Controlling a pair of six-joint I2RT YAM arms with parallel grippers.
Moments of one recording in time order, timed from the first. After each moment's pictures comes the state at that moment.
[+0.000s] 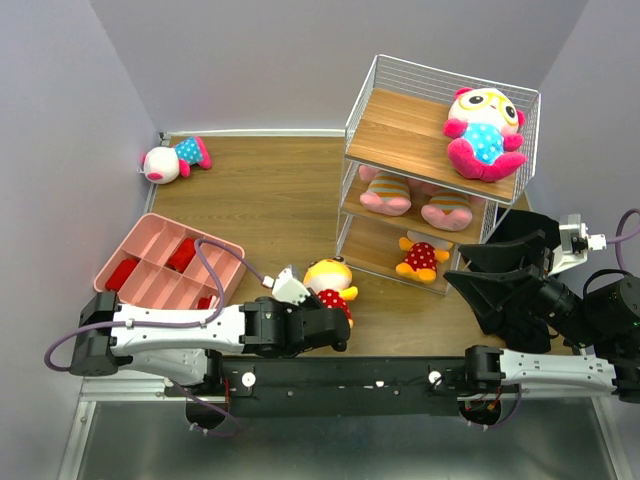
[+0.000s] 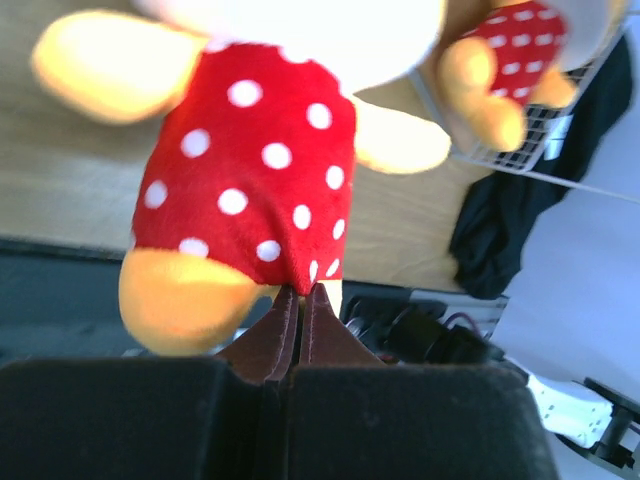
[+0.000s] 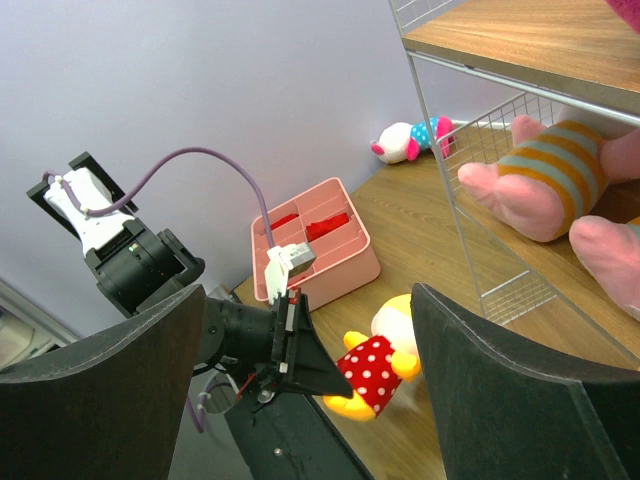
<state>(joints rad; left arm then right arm) -1.48 1.16 0.90 -0.78 -0.57 -1.95 1.43 0.35 1.04 -0.46 0.53 0.32</state>
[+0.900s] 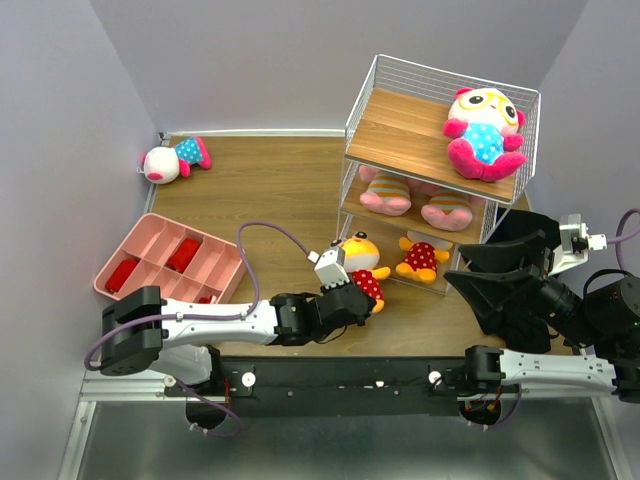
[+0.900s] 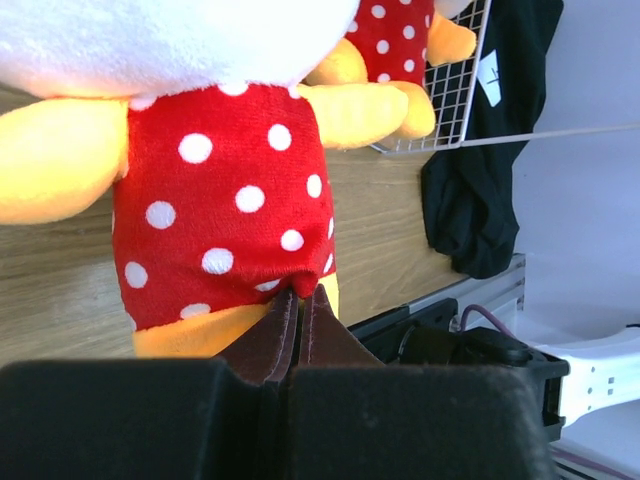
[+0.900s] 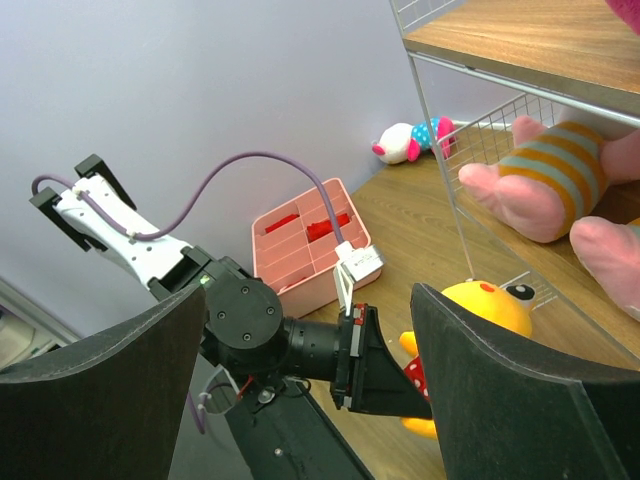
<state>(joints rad) -1.34 1.35 0.81 -0.10 -0.54 -1.33 1.43 0.35 1.04 -0.46 0.53 0.32</state>
